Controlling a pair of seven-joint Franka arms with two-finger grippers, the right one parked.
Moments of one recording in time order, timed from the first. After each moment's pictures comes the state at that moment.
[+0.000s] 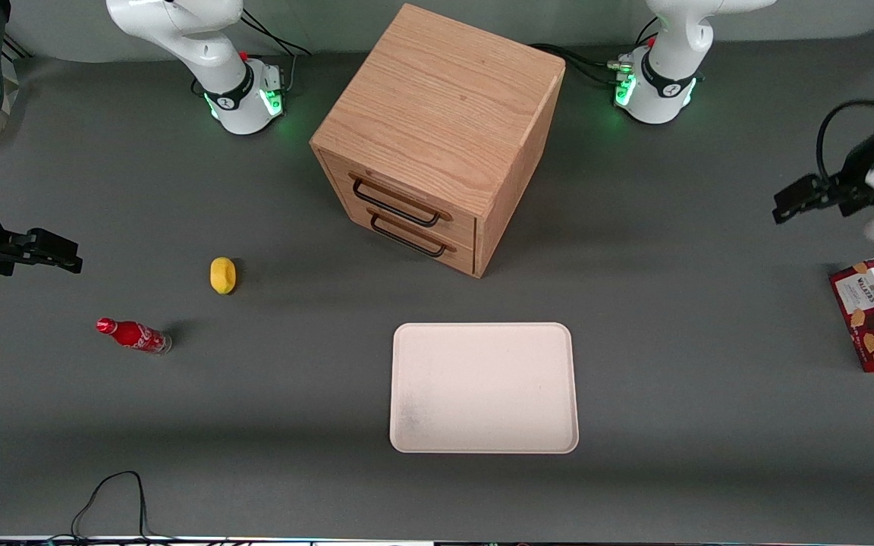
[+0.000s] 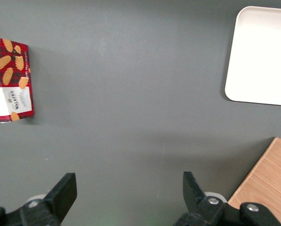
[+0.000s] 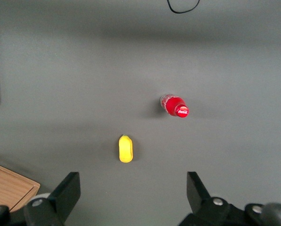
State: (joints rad) arm 0.05 -0.10 -0.06 -1.75 -0.01 1.64 -0.11
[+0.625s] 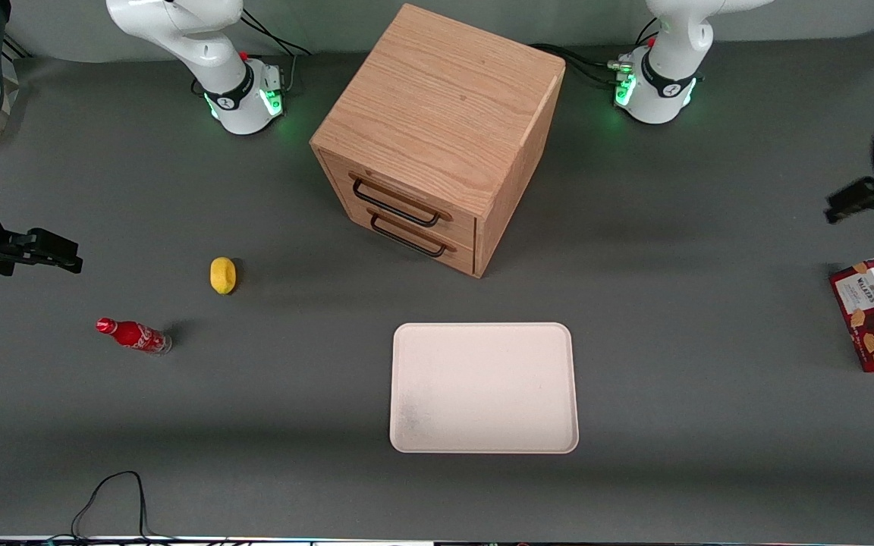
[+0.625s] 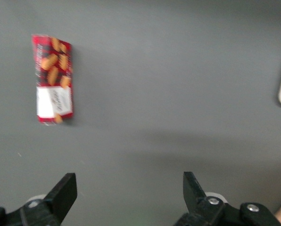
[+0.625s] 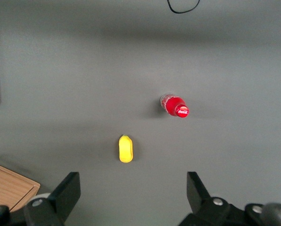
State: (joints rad) arm 0.12 -0.05 0.08 -1.83 0.07 1.78 0.08
